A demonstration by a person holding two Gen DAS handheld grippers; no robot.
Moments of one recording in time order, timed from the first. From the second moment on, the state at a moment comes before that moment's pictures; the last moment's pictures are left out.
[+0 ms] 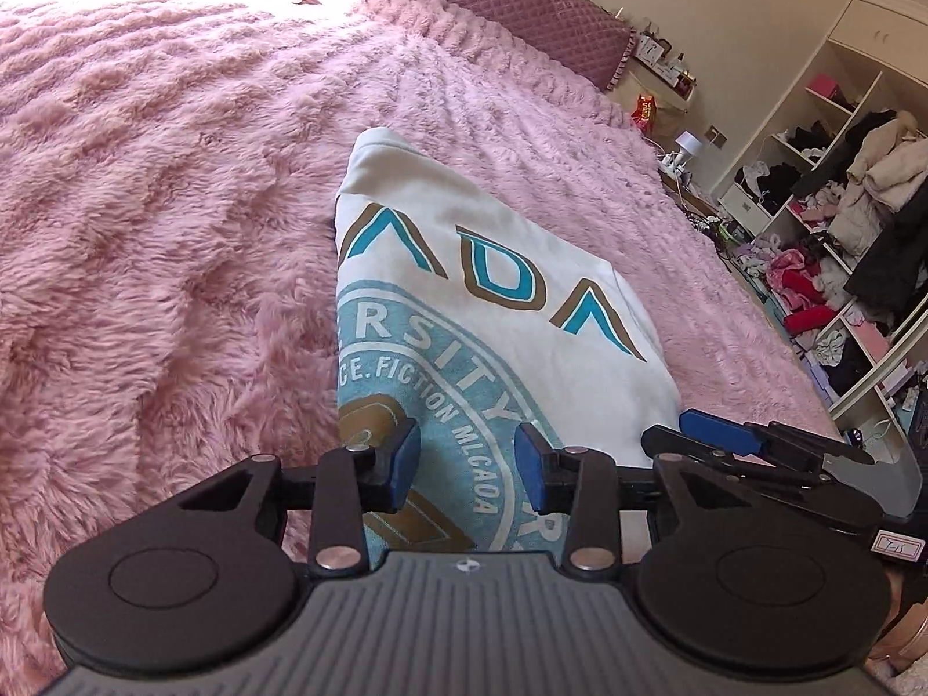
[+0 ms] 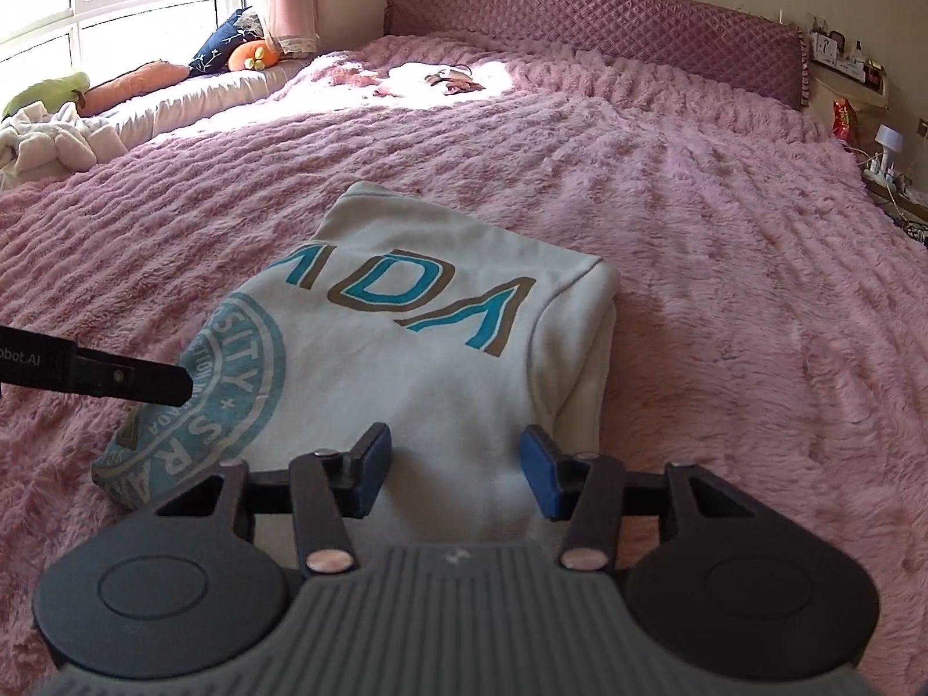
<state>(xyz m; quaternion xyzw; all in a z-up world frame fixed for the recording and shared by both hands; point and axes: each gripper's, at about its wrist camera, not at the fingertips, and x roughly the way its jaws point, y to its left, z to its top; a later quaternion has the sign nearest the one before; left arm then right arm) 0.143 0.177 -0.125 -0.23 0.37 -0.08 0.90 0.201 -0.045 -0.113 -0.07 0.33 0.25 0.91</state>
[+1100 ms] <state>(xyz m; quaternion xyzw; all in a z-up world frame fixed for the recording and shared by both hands) 0.027 0.087 -0.010 -0.10 0.39 0.07 0.91 0.046 -0.077 -0.008 -0.01 0.34 0.17 0.92</state>
